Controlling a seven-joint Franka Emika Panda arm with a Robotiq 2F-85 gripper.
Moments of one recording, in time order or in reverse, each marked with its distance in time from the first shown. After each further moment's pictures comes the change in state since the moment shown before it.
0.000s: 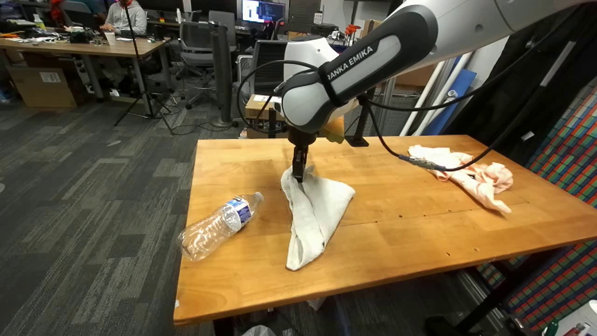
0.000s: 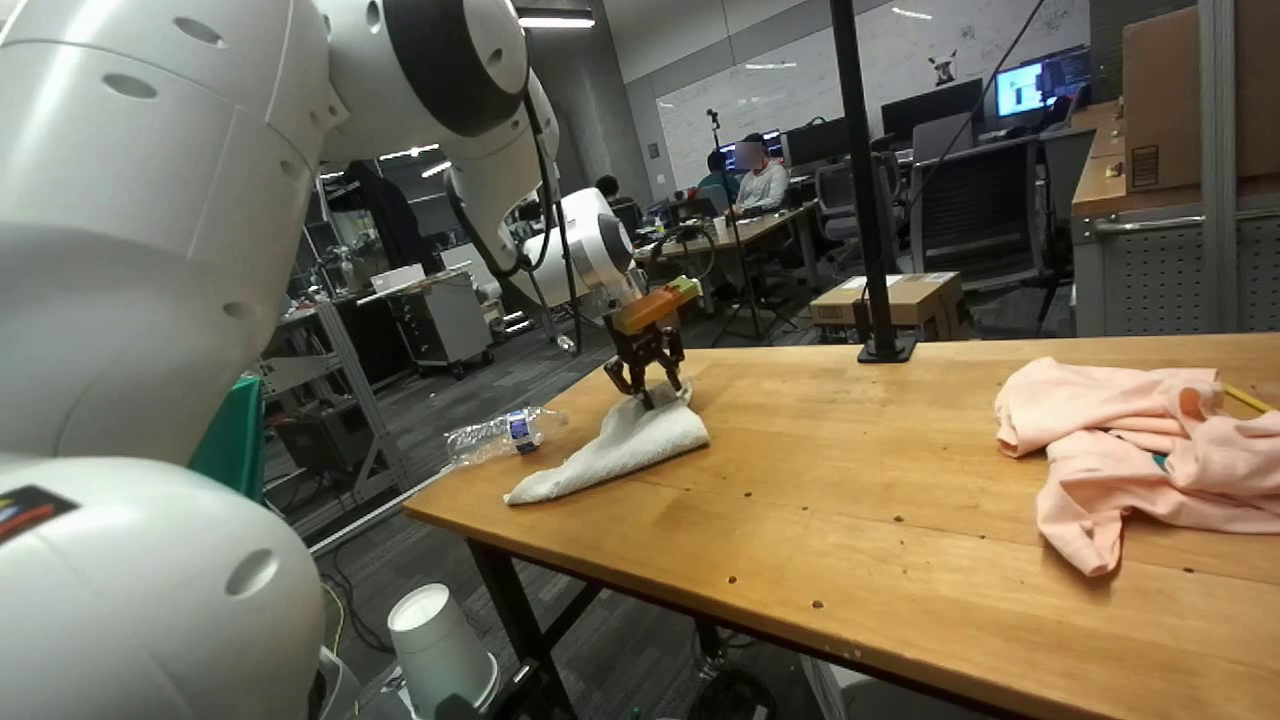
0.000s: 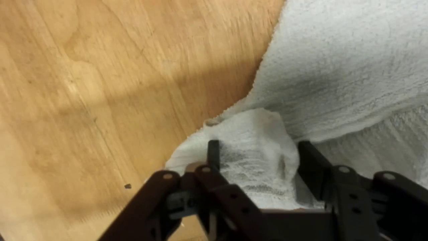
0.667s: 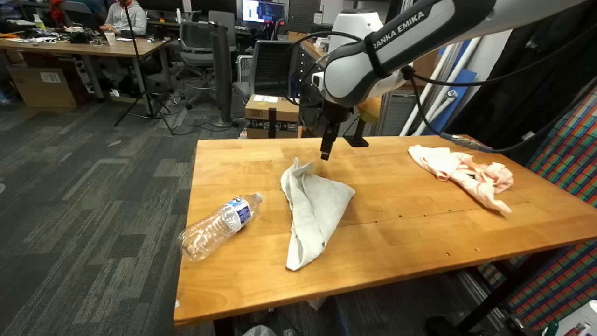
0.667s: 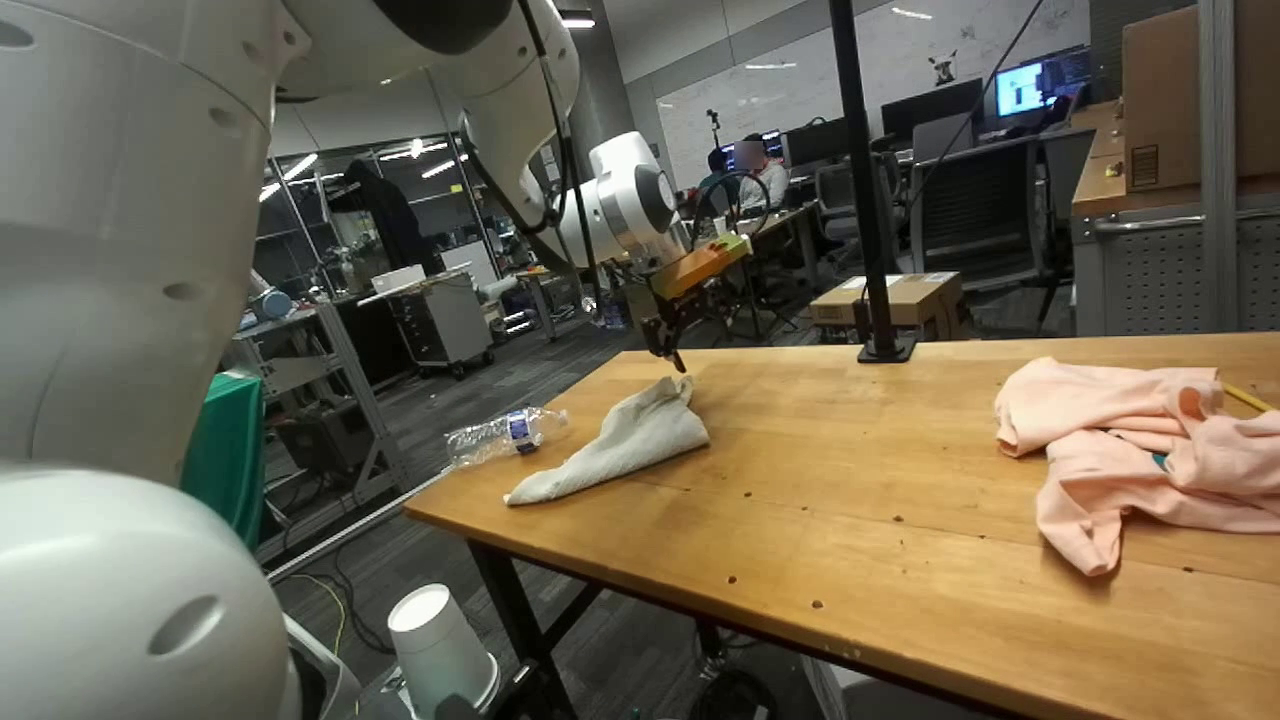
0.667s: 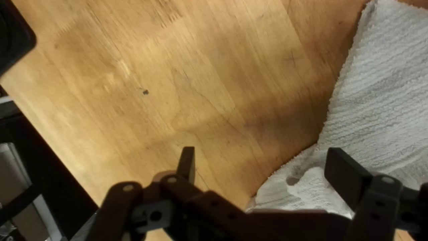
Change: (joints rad) arm -0.140 -0.150 -0.005 -0.118 0.048 0.088 -0.002
